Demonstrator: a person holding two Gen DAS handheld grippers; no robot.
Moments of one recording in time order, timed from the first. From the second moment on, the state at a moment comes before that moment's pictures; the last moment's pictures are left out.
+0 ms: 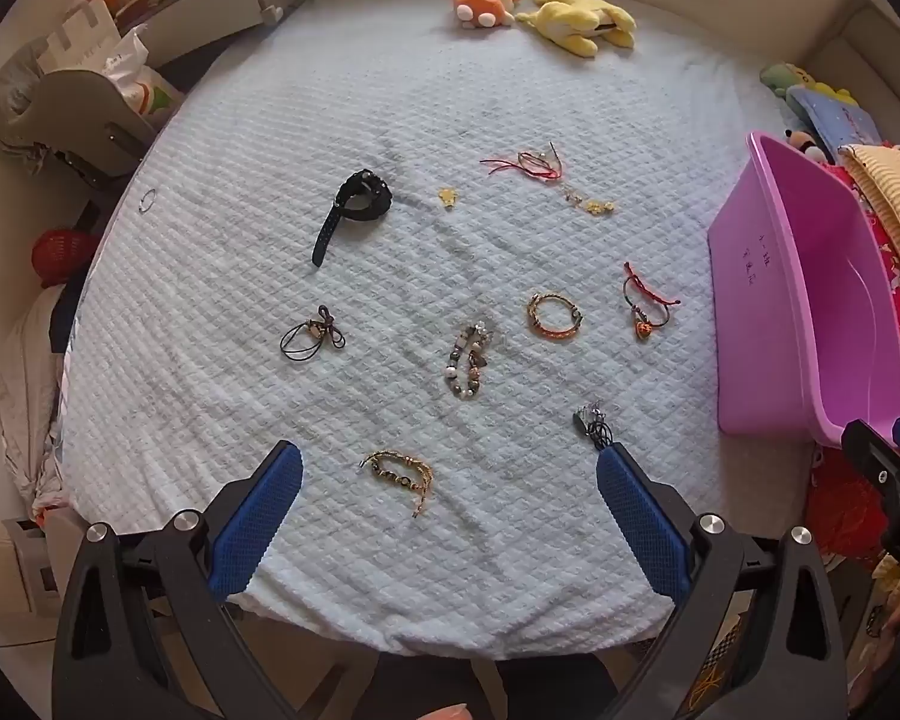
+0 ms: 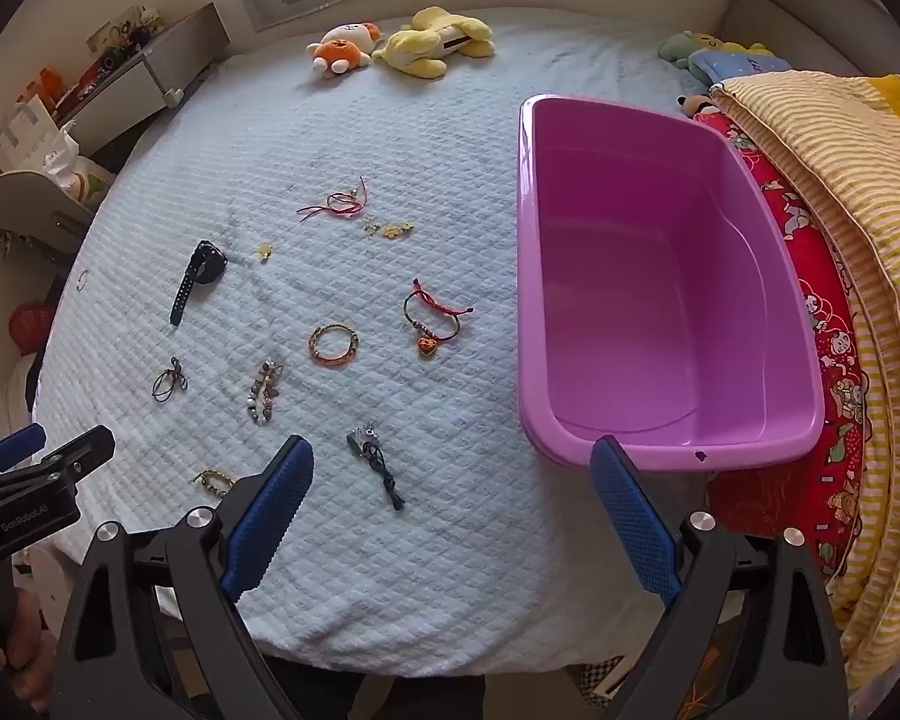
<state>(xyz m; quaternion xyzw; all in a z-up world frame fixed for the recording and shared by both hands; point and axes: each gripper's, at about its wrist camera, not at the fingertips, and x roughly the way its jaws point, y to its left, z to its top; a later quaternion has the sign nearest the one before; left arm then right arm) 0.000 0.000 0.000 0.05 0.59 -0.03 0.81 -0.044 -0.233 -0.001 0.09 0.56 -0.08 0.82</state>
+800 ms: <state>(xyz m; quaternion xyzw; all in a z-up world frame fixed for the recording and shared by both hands) 0.000 0.006 -0.003 0.05 0.59 -0.03 0.80 -0.042 -0.228 -0.003 0.08 0.56 -0.08 0.82</state>
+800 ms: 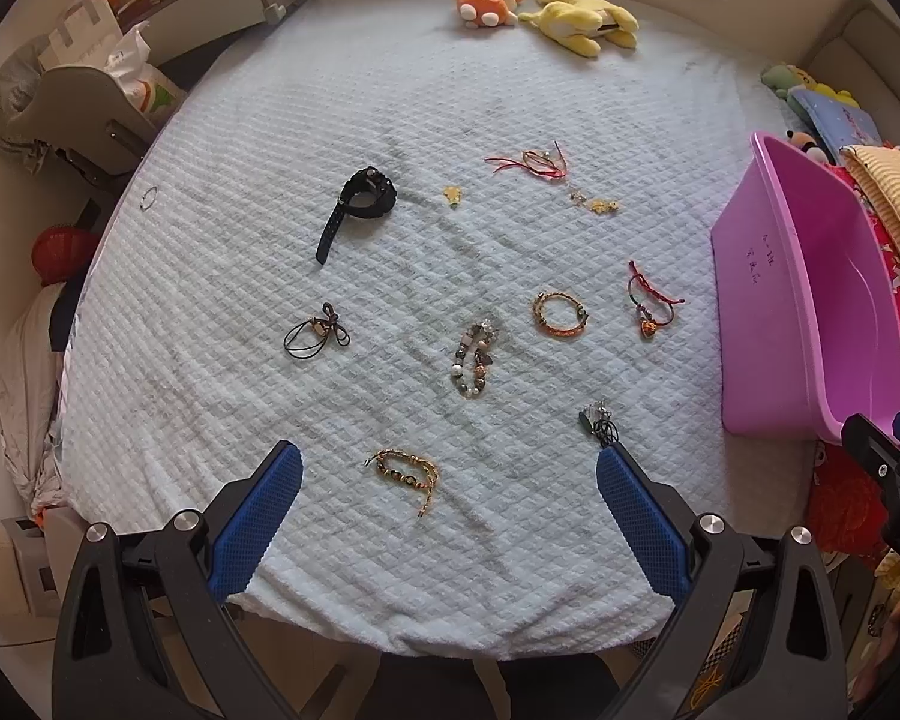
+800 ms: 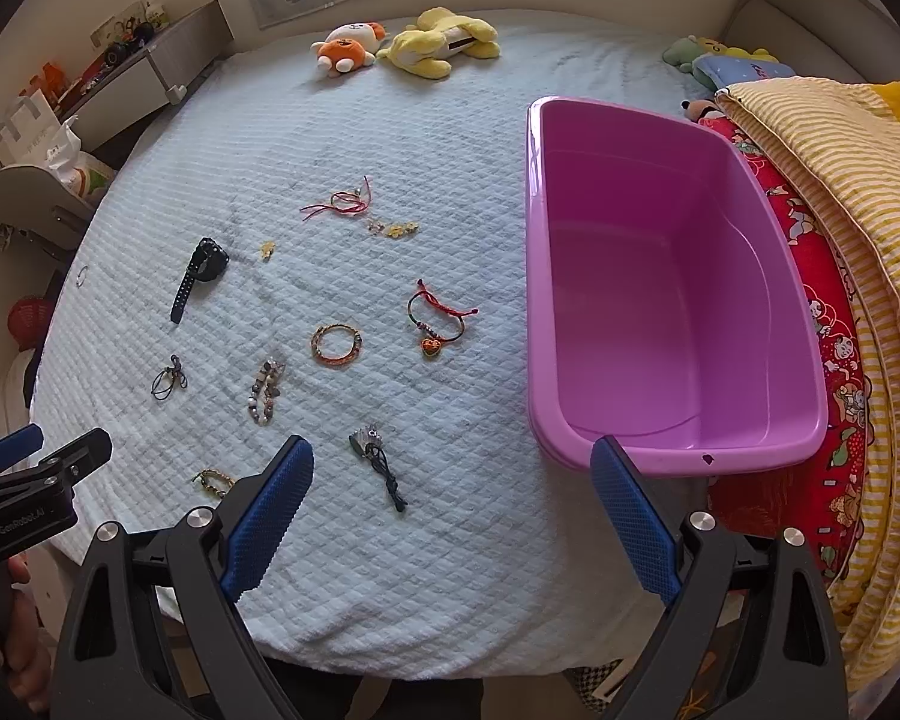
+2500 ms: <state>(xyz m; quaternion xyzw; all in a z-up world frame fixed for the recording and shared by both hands) 0.000 0.006 -0.005 0.05 0.59 -0.03 0.80 -0.040 -0.229 -0.009 0.08 0.56 -0.08 0.82</state>
